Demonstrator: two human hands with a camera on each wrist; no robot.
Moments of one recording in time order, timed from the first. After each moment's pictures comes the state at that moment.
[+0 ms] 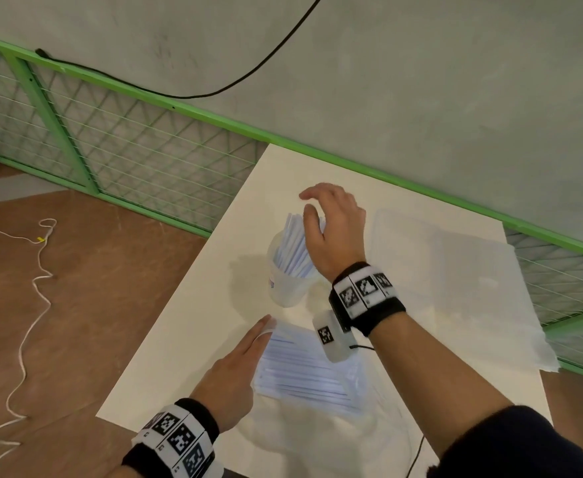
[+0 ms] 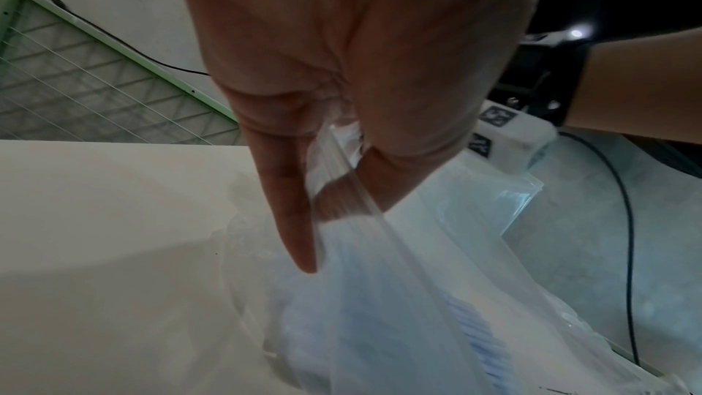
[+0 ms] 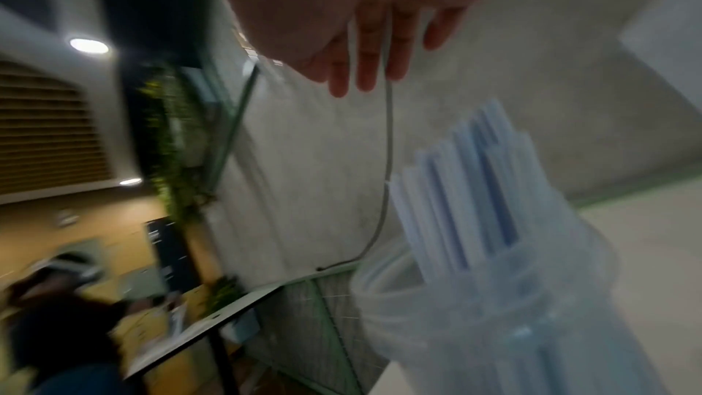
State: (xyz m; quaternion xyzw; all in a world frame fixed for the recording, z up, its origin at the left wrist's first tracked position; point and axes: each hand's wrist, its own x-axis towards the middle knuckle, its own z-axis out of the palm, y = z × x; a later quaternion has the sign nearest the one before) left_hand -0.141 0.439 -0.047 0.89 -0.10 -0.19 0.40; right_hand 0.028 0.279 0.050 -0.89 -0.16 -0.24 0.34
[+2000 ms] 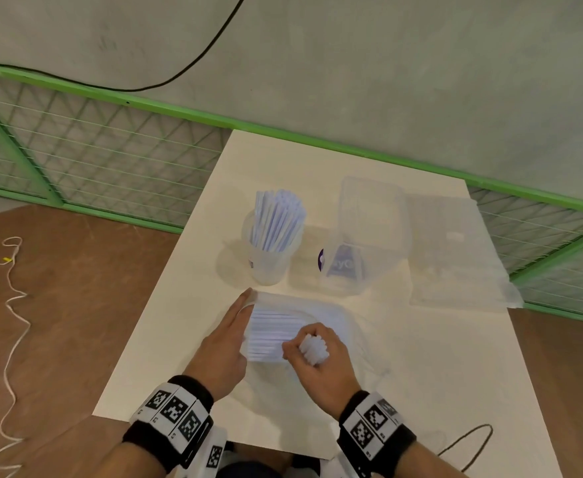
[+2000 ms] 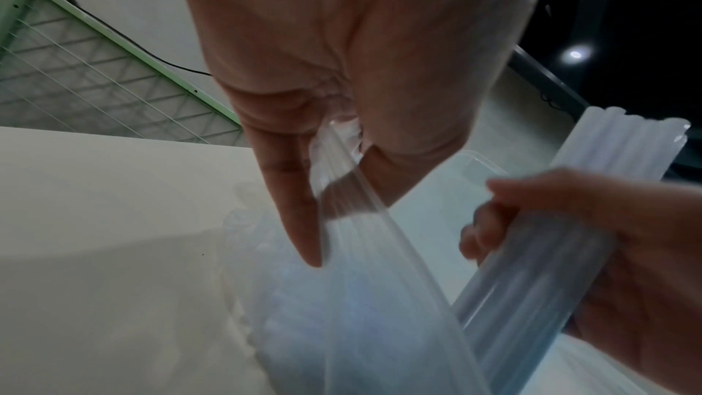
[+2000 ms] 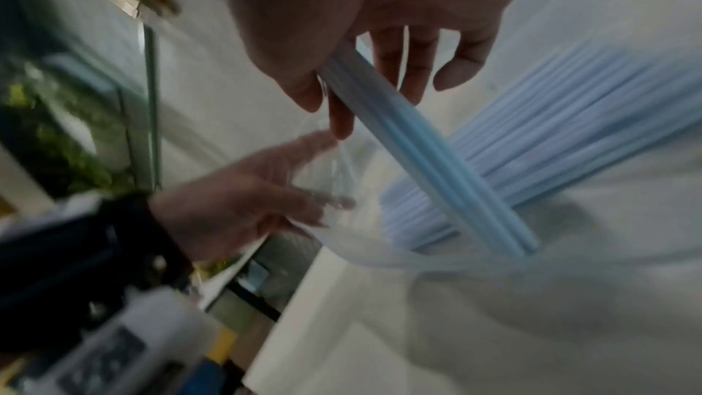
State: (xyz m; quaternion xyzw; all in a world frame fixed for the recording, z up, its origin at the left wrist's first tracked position) left_hand -0.135 0.438 -0.051 0.89 -0.13 -0.14 0.41; right_hand -0.169 0.243 -0.054 -0.86 0.08 0.05 0.51
